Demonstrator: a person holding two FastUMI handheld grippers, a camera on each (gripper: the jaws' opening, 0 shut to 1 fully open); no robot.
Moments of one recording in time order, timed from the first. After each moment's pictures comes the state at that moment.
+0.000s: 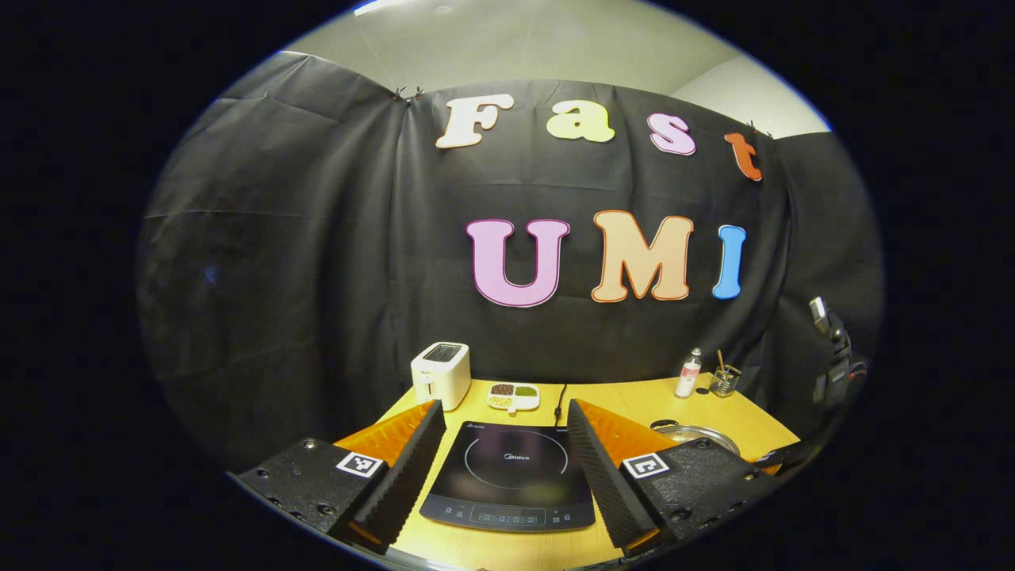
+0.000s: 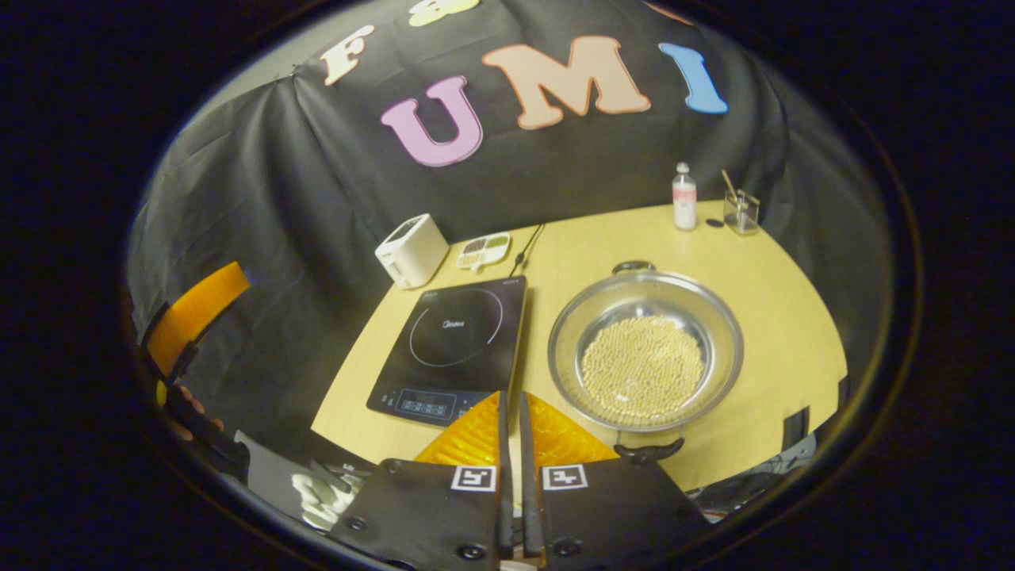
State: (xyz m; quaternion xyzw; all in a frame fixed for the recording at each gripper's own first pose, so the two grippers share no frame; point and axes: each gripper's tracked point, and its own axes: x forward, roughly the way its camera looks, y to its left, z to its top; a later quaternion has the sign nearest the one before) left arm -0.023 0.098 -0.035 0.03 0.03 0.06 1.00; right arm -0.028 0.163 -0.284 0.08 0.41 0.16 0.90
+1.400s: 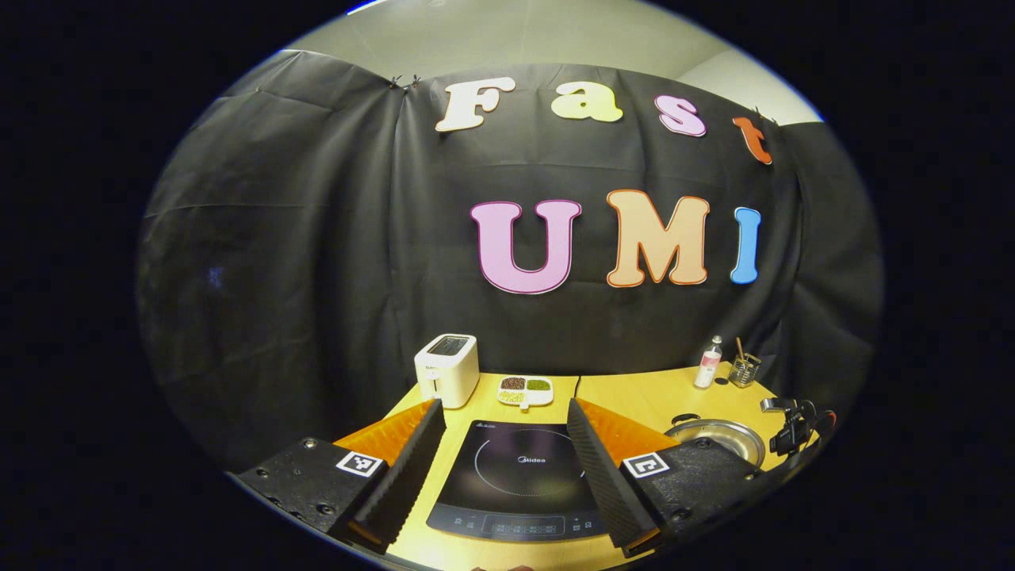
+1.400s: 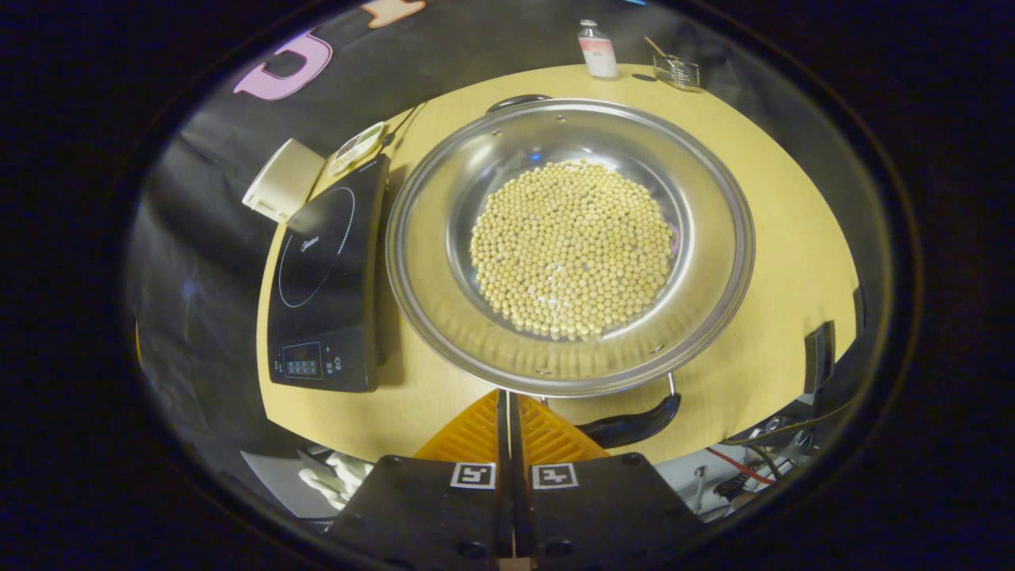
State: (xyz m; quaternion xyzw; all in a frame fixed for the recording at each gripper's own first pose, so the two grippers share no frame) left arm 0.026 0.110 -0.059 0.04 0.06 0.07 1.00; right arm -0.027 0.083 -0.430 0.08 0.61 0.03 0.78
